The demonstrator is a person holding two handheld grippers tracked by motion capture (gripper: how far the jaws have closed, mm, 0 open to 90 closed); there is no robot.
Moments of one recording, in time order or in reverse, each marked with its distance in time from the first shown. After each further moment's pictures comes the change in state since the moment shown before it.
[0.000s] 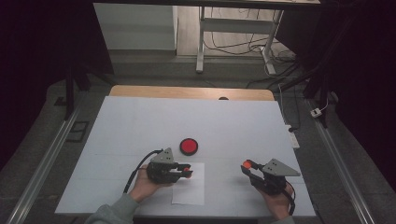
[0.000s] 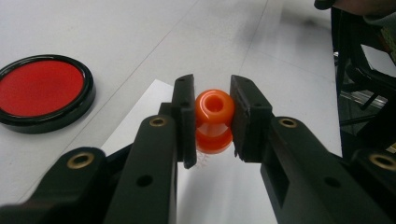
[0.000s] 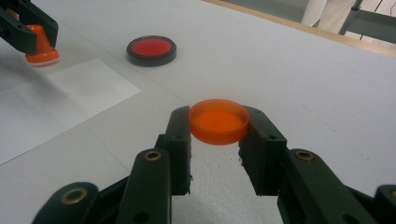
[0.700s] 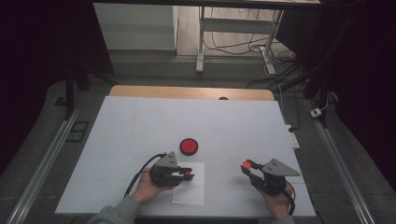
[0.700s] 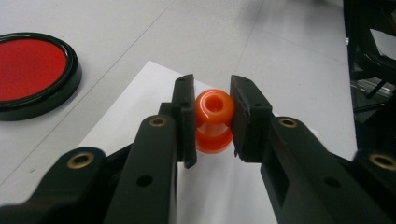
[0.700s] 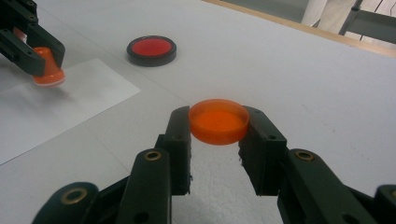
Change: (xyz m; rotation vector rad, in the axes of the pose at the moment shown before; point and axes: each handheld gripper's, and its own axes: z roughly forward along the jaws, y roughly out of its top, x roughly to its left) left arm -0.003 -0.008 0.013 0.050 0.009 0.012; right arm 0.000 0.000 0.000 -0.001 0.000 -0.002
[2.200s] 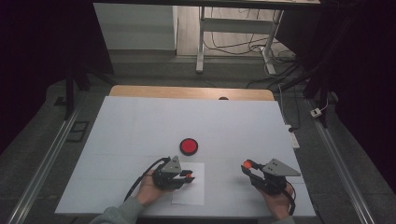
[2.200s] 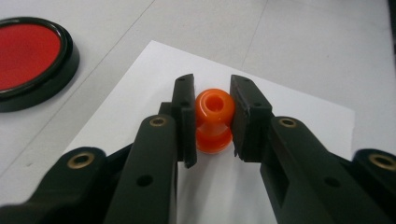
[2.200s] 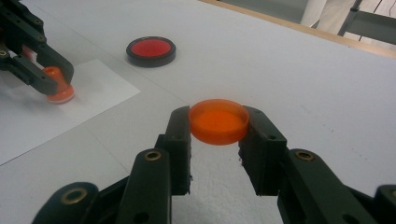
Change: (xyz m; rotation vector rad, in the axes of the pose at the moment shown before) left arm -0.008 -0.007 0.014 0.064 0.082 0.079; right arm 0.000 0.000 -0.001 -0.003 -0.001 0.000
